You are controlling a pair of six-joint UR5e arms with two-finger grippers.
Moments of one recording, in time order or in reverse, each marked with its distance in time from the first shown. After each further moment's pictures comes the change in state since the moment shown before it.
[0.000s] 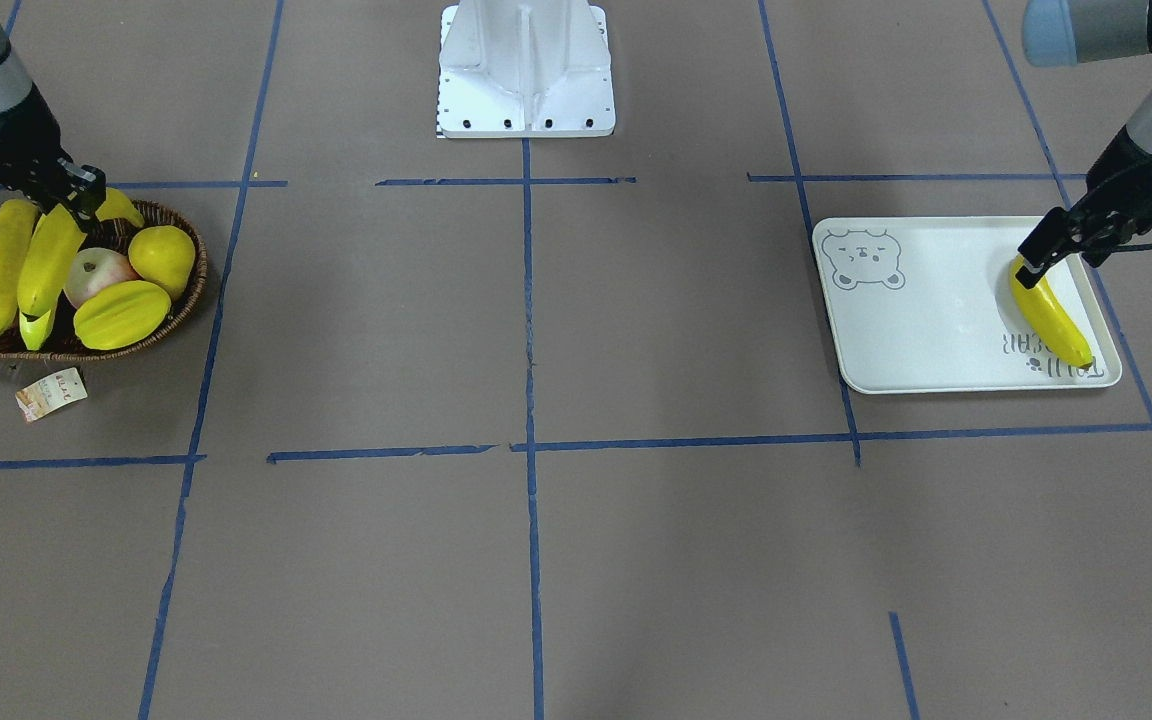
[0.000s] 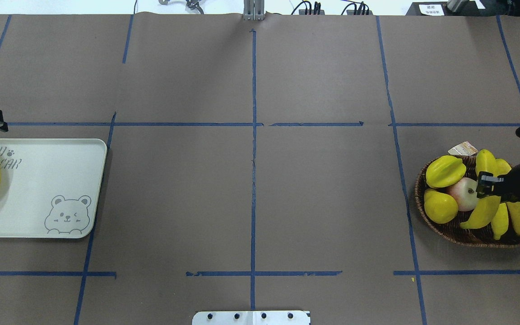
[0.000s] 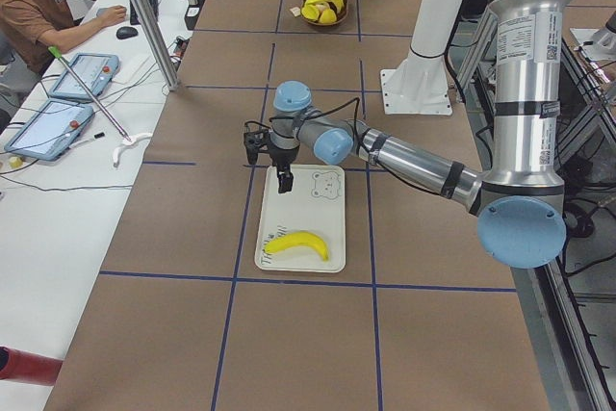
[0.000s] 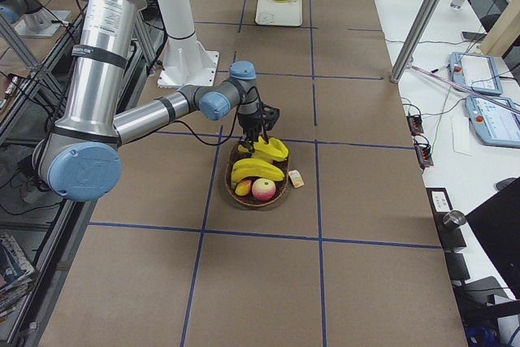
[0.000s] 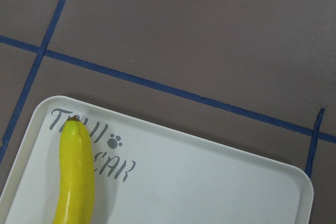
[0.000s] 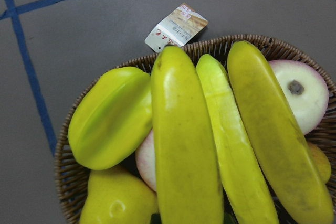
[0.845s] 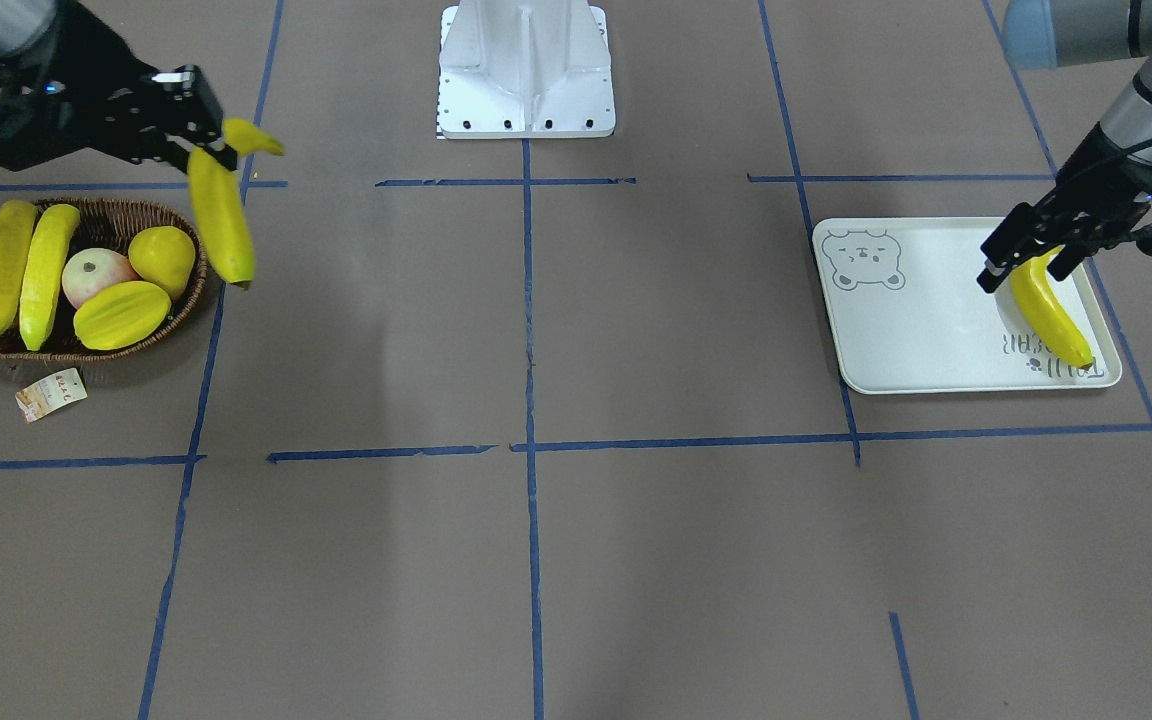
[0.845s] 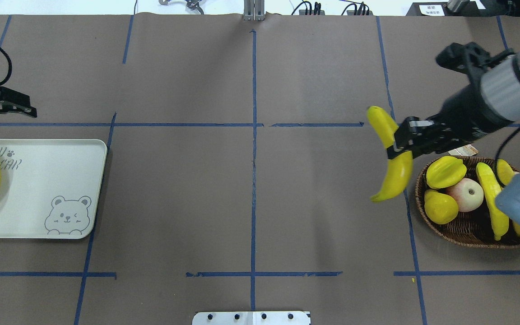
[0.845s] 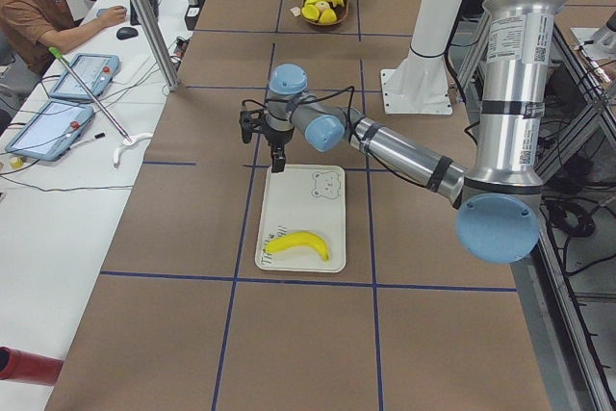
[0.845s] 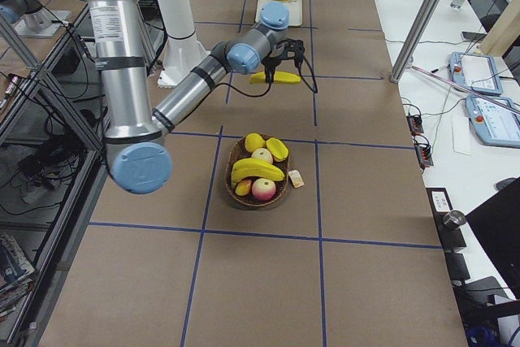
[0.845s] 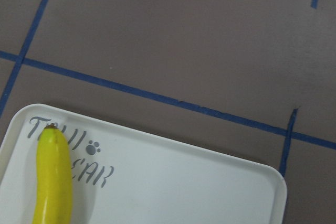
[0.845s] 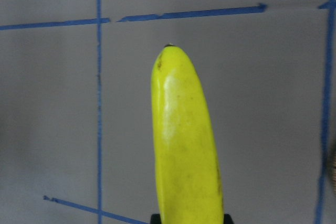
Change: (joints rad) left arm 0.025 -0.132 -0.012 -0.026 -0.066 -0.019; right arm 0.058 0.548 -0.082 -0.101 0.405 -0.180
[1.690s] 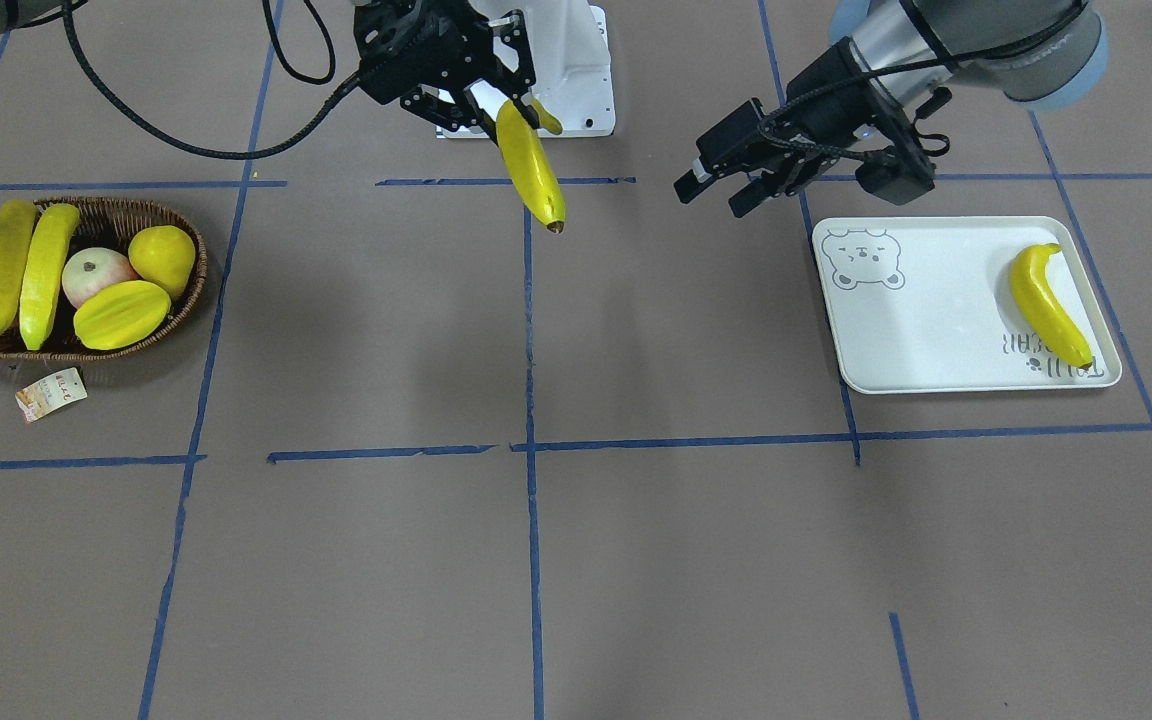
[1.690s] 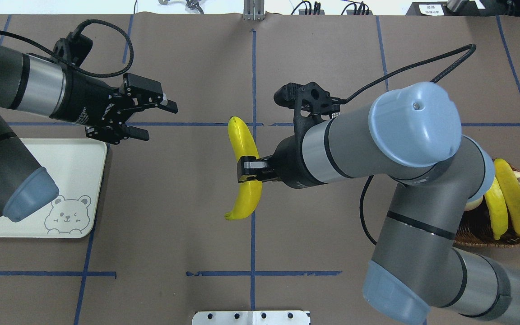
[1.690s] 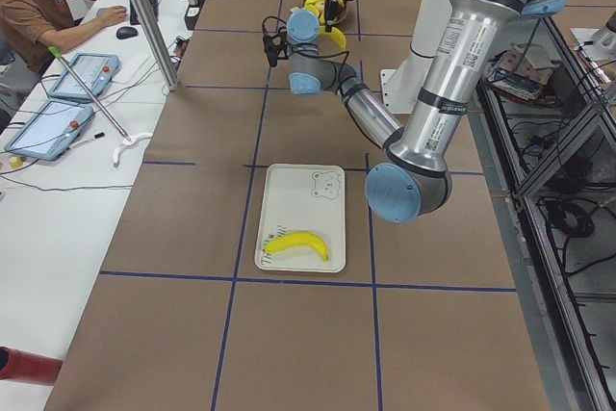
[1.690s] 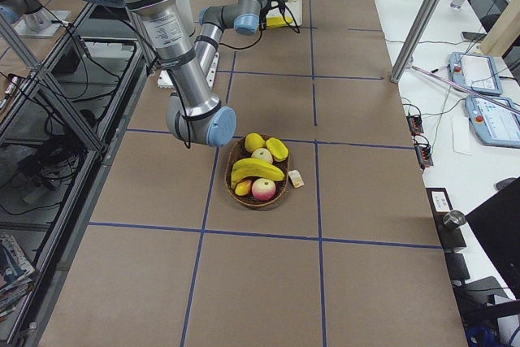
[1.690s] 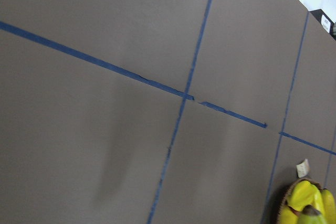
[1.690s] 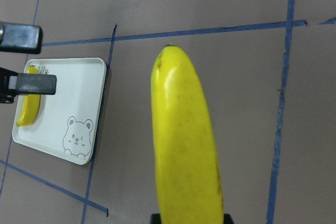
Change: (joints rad) left arm 0.256 -0.307 0.058 -0.489 -0.052 -0.767; right arm -0.401 0.293 -0.096 0.219 -0.493 0.279
